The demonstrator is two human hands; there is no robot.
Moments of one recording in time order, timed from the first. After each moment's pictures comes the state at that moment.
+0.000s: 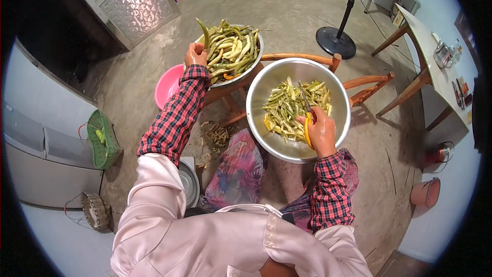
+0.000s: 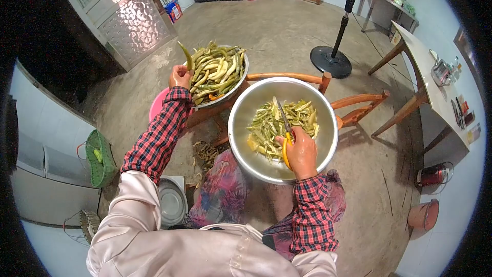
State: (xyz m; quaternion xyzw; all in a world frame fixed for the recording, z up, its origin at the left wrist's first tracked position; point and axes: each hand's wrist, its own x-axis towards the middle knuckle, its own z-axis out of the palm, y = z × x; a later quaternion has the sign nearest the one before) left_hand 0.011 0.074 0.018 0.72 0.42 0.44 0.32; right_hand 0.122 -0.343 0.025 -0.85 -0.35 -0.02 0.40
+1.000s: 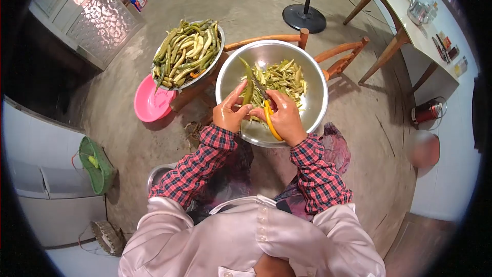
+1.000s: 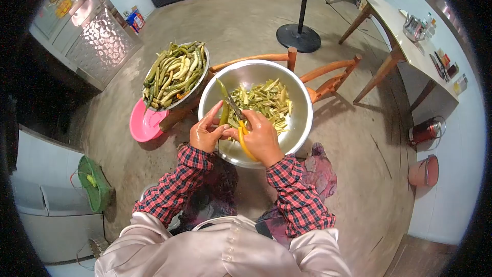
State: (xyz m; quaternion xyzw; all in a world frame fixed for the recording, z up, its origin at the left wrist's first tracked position) left_hand 0.000 -0.193 0.022 0.70 0.22 0.20 0.65; right_hand 0.101 -0.335 0.027 -0.77 -0.39 0.03 0.50
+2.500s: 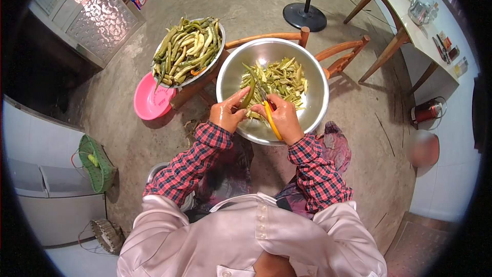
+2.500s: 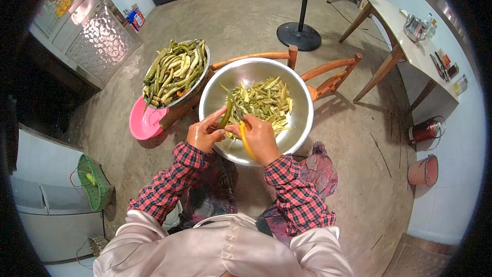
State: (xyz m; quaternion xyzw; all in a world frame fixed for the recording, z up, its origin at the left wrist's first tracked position) left_hand -0.014 -0.182 0.026 0.79 0.23 0.10 0.56; right_hand 0.095 -0.331 0.017 -0.77 -0.35 0.09 0.53
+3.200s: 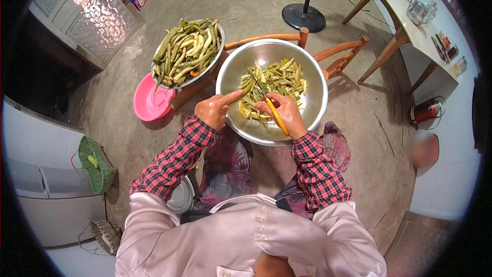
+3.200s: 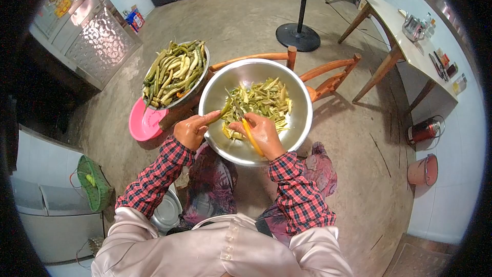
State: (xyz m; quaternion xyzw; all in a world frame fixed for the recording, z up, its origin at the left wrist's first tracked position) left_hand -0.031 -0.151 0.039 0.96 0.11 0.14 0.21; right_hand 0.110 -0.333 0.010 -0.72 -0.34 0.19 0.57
